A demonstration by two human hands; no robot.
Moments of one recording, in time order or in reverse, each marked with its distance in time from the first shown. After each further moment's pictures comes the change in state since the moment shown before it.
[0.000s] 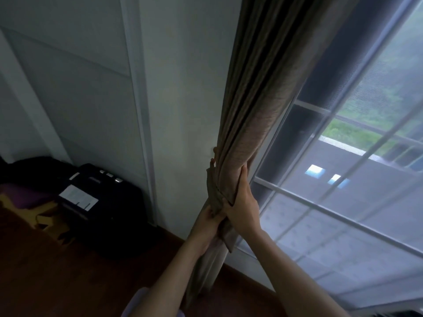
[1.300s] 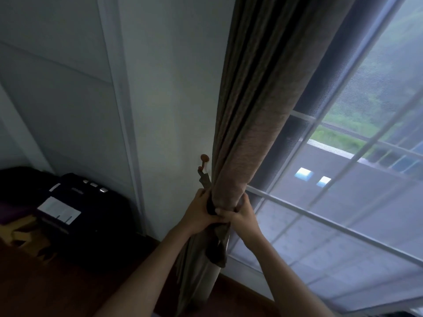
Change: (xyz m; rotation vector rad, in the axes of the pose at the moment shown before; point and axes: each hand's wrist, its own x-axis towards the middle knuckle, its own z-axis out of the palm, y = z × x) left_hand 0.042 0.045 -0.001 0.693 -0.072 0.349; right_hand 0.009 0.031 -0.015 0.677 -0.179 0.457
